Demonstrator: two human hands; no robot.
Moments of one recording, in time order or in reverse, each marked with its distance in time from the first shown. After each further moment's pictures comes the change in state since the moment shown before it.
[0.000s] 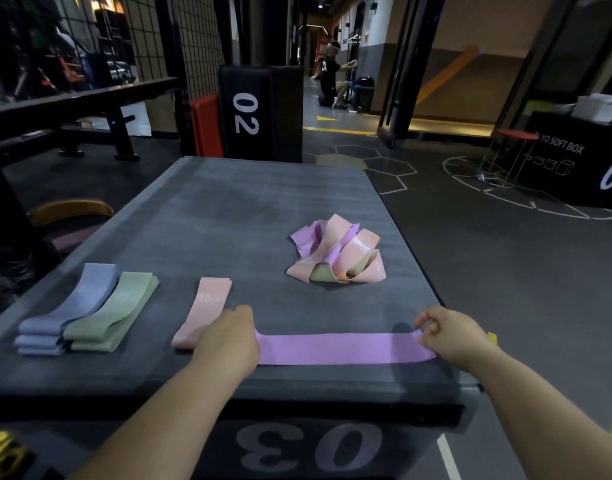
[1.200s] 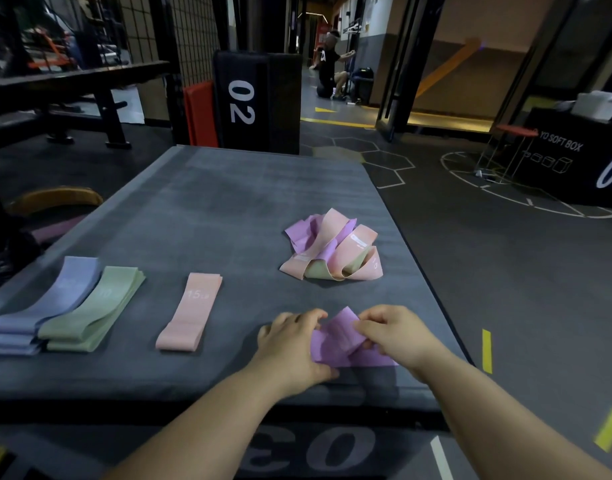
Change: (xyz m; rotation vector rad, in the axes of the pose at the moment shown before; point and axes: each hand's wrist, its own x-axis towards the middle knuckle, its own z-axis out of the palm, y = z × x) left_hand 0.013 0.052 0.053 -0.272 -0.090 0.444; right_hand -0.021 -0.071 0.028 0.464 -0.133 -0.118
